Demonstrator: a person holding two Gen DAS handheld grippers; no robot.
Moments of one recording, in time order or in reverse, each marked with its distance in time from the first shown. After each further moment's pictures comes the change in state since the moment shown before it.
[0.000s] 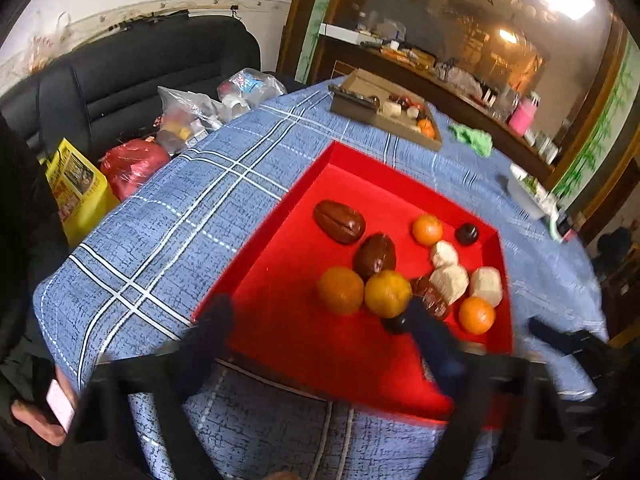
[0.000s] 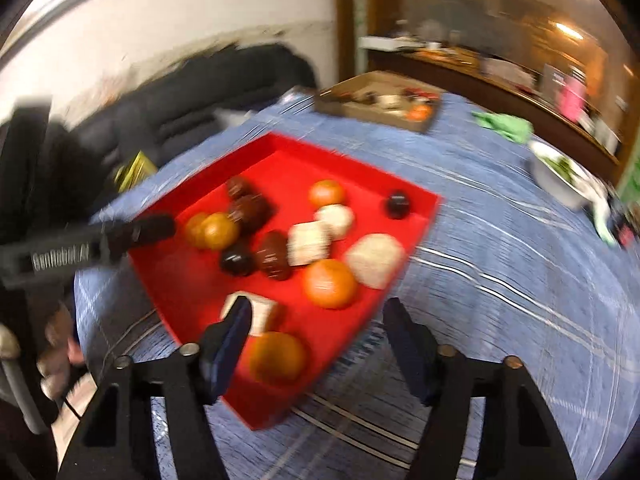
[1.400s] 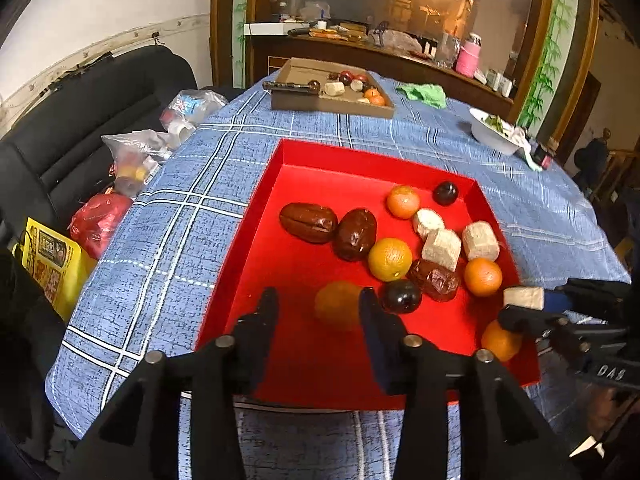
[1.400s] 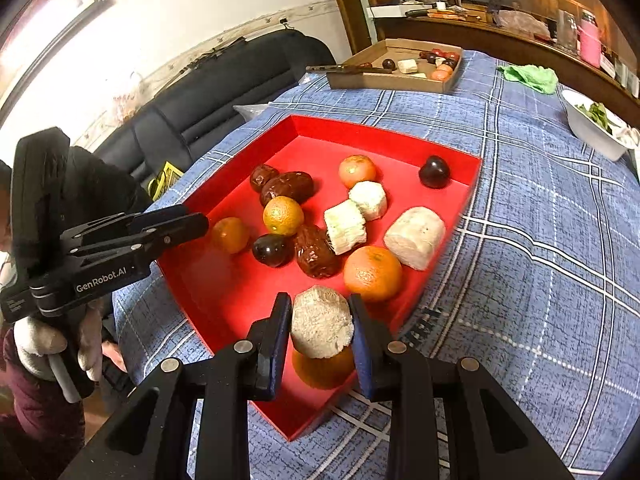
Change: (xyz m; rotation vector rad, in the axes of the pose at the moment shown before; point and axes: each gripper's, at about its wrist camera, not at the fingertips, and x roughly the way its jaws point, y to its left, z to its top) left arm 0.018 -0.014 0.005 0.324 0.051 -0.045; right arm 0.008 -0.020 -0.007 0.172 0.050 0.189
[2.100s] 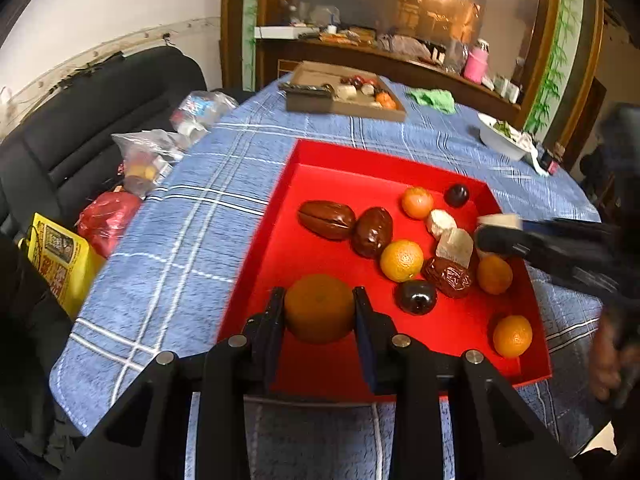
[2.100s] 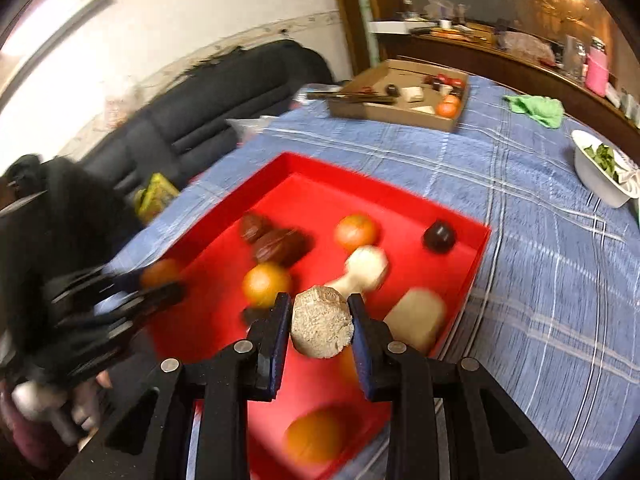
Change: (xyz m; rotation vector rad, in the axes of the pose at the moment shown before) left arm -0.009 0.013 -0.006 -0.037 -0.038 0.016; right arm 0.027 0.005 0.055 -0.025 -0.026 -0.079
